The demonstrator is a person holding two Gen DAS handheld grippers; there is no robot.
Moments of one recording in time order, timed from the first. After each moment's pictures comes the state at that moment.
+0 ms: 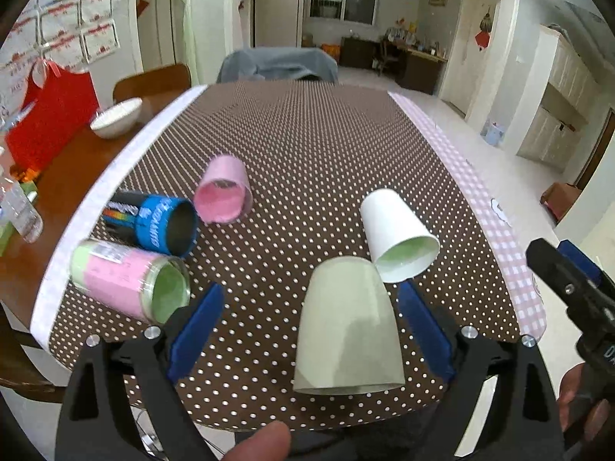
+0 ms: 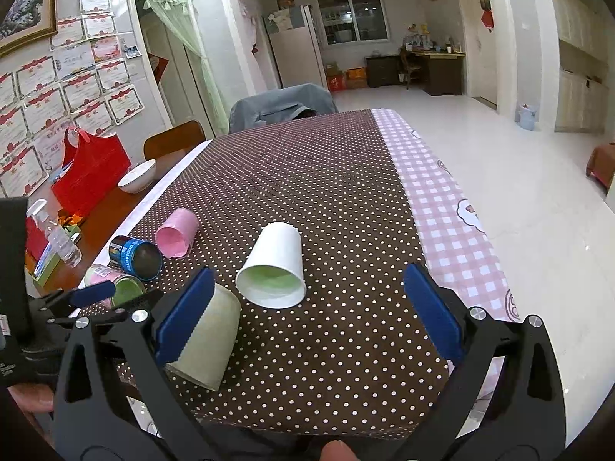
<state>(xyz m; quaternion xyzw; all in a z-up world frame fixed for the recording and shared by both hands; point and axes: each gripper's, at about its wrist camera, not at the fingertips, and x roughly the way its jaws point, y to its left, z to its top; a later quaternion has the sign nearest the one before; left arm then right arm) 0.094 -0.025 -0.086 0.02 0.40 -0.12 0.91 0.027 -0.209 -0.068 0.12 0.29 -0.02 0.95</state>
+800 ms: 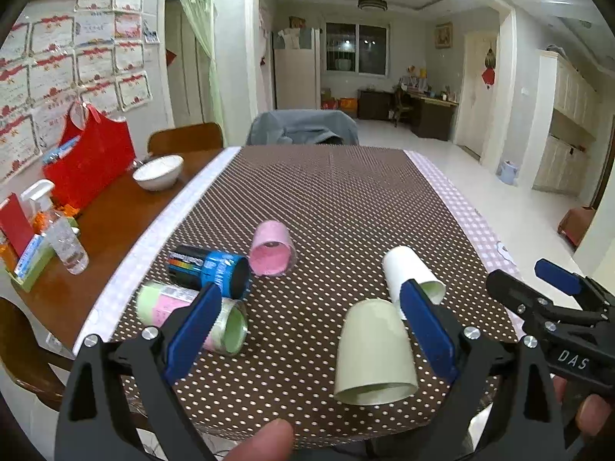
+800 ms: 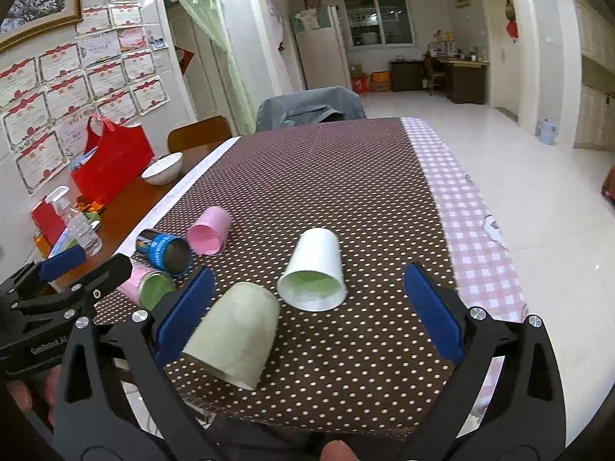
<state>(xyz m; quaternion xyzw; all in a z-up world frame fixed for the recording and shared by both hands) 0.052 0.003 -0.030 0.04 0.30 -0.07 0.95 0.031 -0.180 -0.050 0.11 0.30 0.03 0.95</state>
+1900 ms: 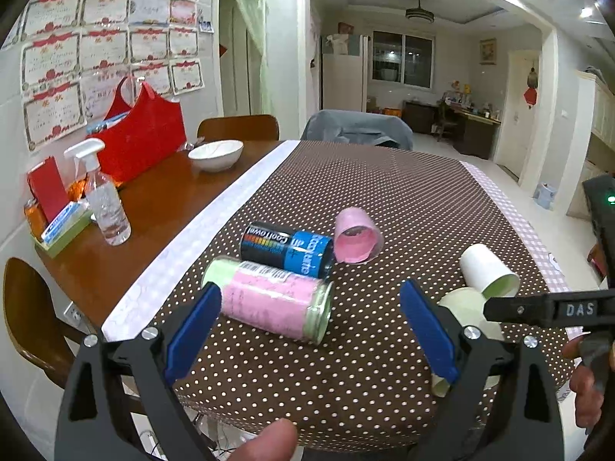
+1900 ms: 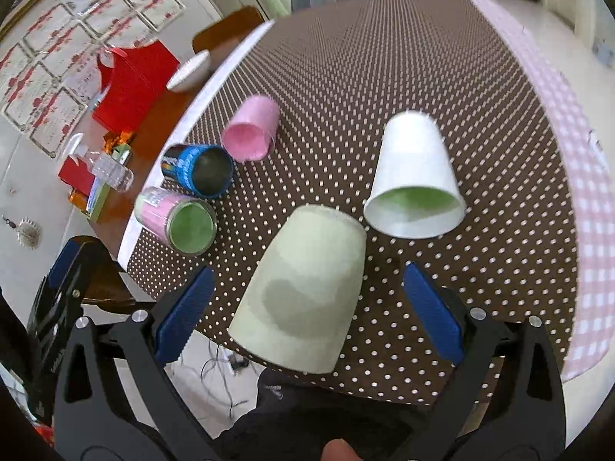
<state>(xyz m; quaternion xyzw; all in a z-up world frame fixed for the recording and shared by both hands) 0.055 0.079 -0.066 0.00 0.29 0.00 0.96 0.115 -0.136 -0.111 0.16 0.52 0.13 0.83</state>
